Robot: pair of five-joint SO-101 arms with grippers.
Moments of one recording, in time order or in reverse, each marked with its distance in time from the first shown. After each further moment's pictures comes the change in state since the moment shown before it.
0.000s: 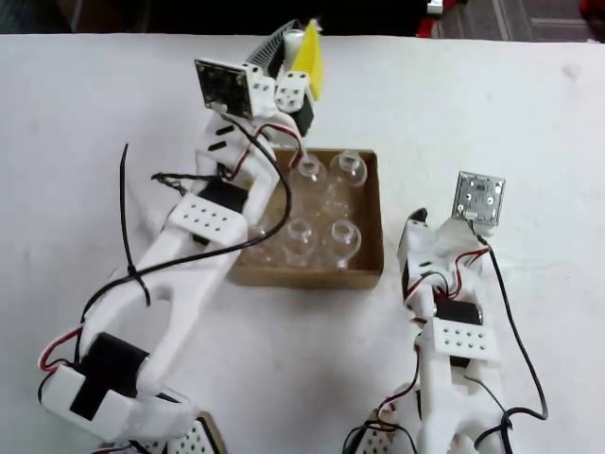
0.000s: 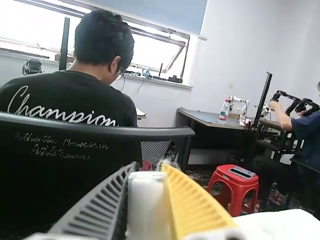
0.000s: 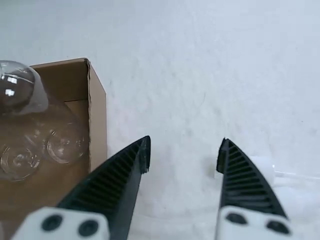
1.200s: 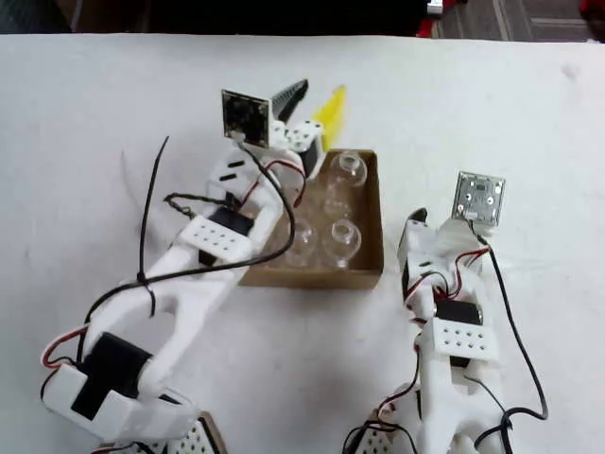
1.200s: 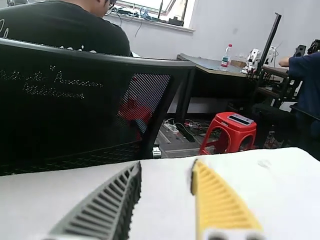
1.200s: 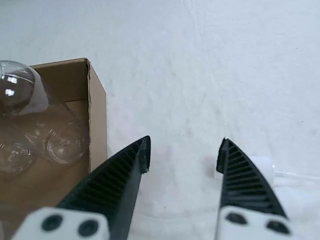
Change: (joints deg) left arm 1.9 0.0 11.7 0.0 0.0; right arm 0.0 0.0 0.0 0.0 0.0
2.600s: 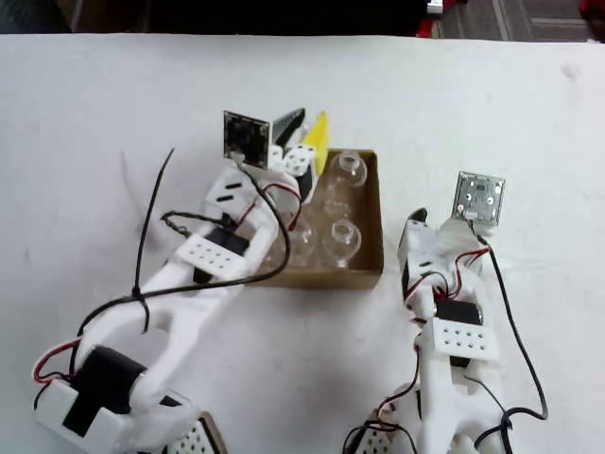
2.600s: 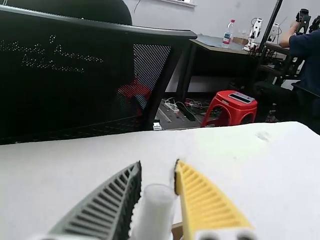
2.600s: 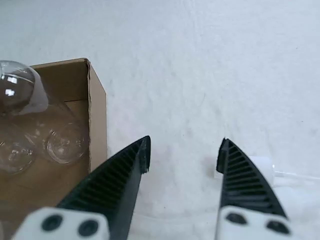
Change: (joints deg) left arm 0.8 -4.4 9.3 0.0 0.0; right arm 0.0 0.0 0.0 0.0 0.0
